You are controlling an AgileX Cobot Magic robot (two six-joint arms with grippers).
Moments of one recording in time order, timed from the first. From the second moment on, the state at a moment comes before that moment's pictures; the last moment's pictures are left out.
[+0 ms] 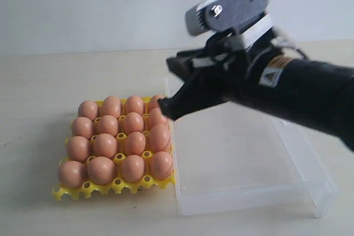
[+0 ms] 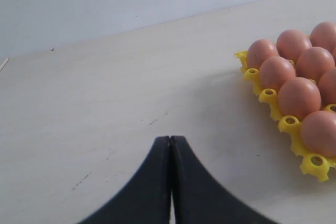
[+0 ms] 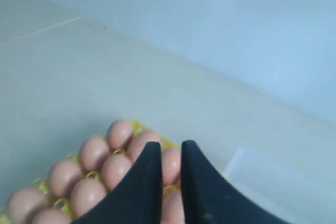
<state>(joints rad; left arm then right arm) -0.01 0.01 0.00 -0.07 0.37 0.23 0.80 1.33 -0.69 0.31 -0.28 -0.34</state>
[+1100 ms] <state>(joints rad) -0.01 0.01 0.00 -0.07 0.37 0.23 0.66 0.63 -0.21 0.72 -0.59 -0.75</state>
